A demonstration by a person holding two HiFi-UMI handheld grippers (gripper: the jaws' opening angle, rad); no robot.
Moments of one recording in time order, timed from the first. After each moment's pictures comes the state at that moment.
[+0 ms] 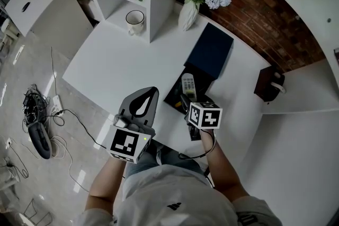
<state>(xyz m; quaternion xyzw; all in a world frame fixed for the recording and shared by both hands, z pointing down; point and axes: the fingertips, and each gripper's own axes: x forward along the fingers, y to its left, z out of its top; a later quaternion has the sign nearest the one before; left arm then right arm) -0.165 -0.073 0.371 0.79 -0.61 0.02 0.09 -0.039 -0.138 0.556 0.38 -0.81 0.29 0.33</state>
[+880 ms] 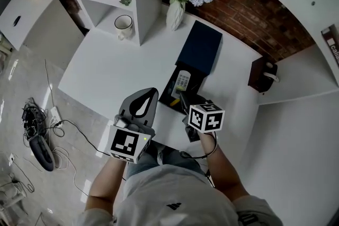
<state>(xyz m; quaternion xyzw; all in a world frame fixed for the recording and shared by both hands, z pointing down) -0.147 -0.076 0.368 0.81 -0.57 0.02 0.09 -0.049 -0.125 0.515 0.36 -0.85 0.31 0.24</state>
